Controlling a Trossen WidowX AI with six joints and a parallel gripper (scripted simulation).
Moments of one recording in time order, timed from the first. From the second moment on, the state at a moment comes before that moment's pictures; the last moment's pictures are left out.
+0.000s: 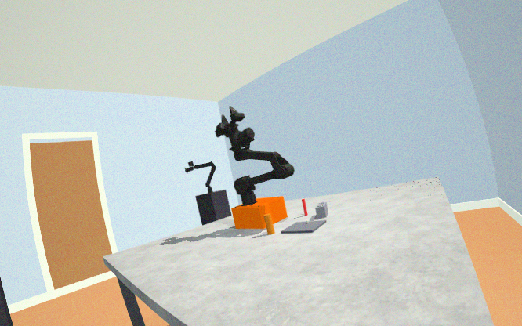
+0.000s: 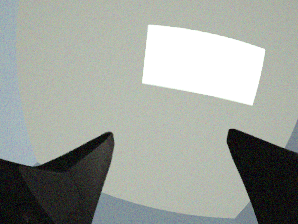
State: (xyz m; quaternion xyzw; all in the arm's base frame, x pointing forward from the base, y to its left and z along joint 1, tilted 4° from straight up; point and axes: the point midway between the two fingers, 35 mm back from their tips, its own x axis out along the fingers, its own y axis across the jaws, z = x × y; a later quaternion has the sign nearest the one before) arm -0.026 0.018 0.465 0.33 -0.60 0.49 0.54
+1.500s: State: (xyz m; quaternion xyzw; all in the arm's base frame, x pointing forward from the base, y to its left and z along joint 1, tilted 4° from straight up) arm 0.062 0.344 0.320 -0.07 0.04 0.62 0.78
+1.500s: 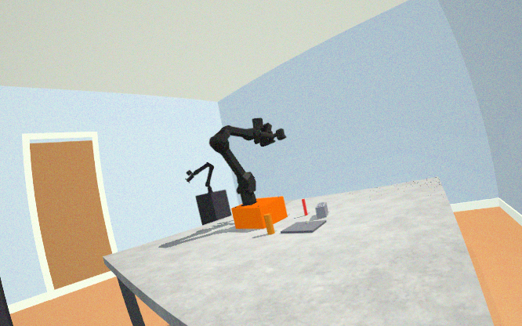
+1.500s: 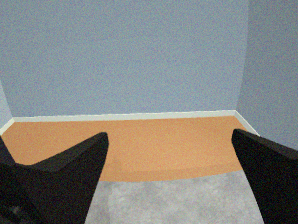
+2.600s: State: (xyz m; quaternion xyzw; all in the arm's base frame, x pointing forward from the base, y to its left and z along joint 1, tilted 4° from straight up) arm 0.349 0.047 0.087 0.45 0.51 -0.45 0.58
